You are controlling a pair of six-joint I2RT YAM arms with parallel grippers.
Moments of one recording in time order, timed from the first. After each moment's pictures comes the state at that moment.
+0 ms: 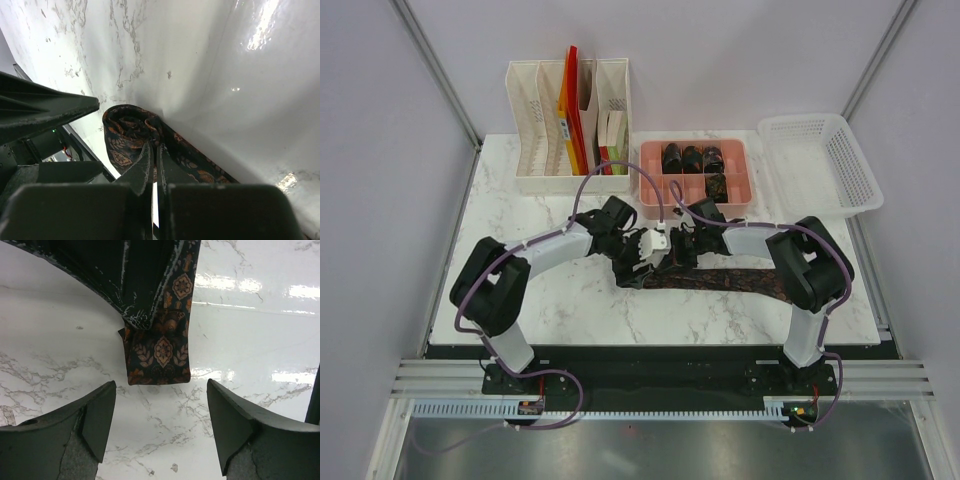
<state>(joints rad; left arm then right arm) -0.62 1.70 1.07 -0.51 0.53 0.73 0.50 1.88 1.00 -0.10 -0.60 0.62</state>
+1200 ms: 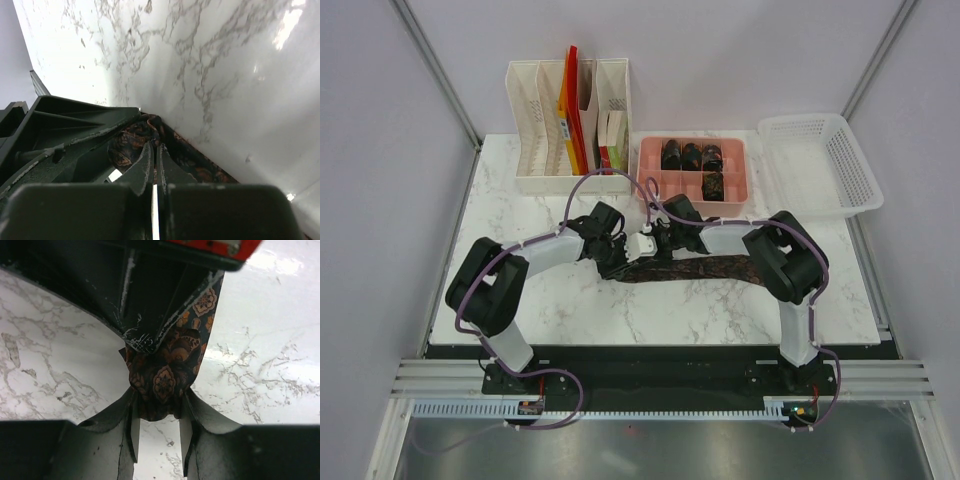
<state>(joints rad) -0.56 1.69 0.97 -0.43 0.35 0.71 0.61 2.03 1.16 0.03 -0.58 0.71</state>
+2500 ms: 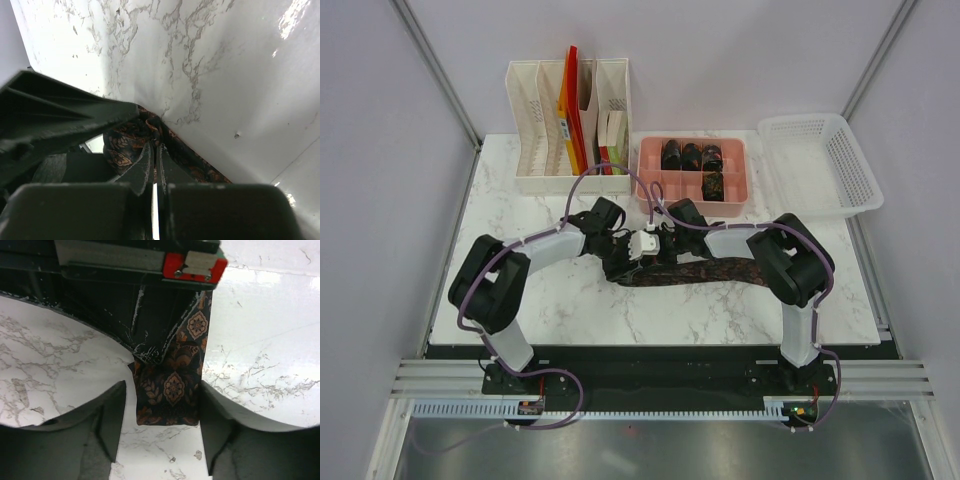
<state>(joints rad) -0.55 1.71 1.01 -0.45 0.51 0.82 0.60 1.98 1.07 0.06 -0.58 0.71</state>
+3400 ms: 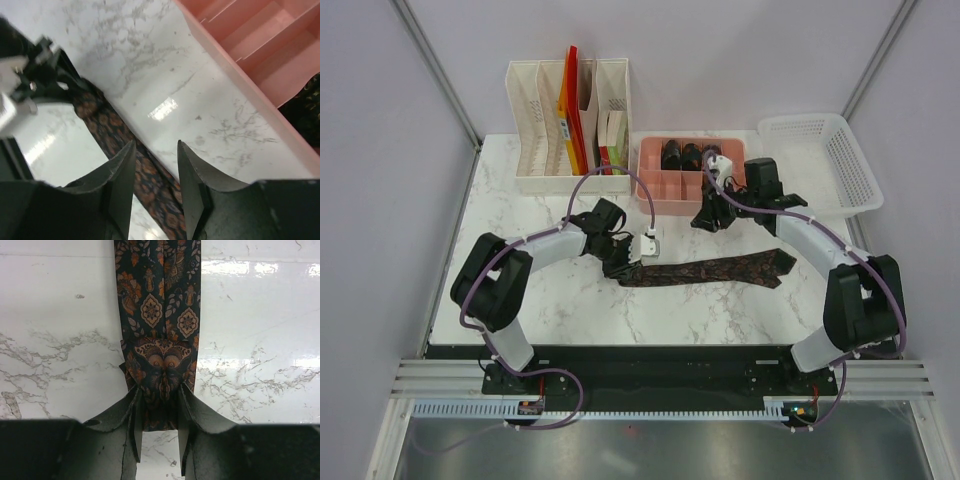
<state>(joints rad) -0.55 1.73 1.02 -0.48 0.54 0.90 0.25 1.56 1.09 -0.24 -0.68 -0.11</state>
